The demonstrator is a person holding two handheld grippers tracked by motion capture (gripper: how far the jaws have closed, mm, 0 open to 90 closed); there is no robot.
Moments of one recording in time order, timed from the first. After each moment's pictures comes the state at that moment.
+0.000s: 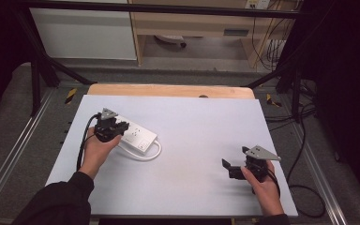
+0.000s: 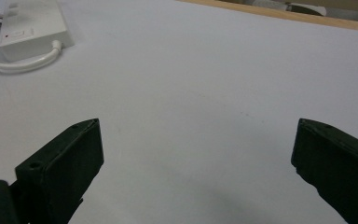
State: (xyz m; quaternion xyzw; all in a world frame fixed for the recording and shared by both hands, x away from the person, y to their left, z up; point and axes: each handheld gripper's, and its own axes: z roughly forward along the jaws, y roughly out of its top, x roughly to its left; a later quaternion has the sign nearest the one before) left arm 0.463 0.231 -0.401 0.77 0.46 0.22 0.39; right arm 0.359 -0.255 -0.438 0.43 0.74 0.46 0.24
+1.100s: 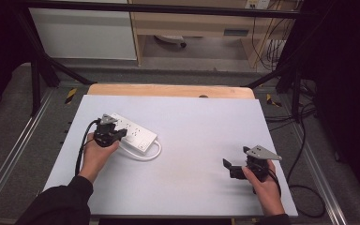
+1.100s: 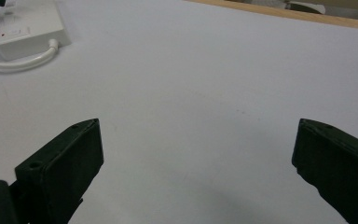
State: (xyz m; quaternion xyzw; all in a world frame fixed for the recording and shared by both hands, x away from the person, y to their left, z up) left arm 0.458 0.235 -0.417 0.78 0.47 0.19 0.38; right arm 0.360 -0.257 -0.438 0.43 0.74 0.46 0.24
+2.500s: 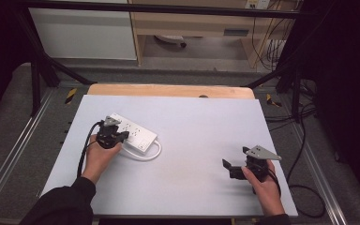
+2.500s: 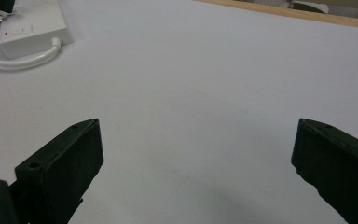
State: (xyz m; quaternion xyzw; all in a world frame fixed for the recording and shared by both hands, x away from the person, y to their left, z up) left arm 0.456 0.228 -0.425 0.78 0.47 0.18 0.37; right arm 0.360 -0.257 -0.439 0.43 0.74 0.46 0.24
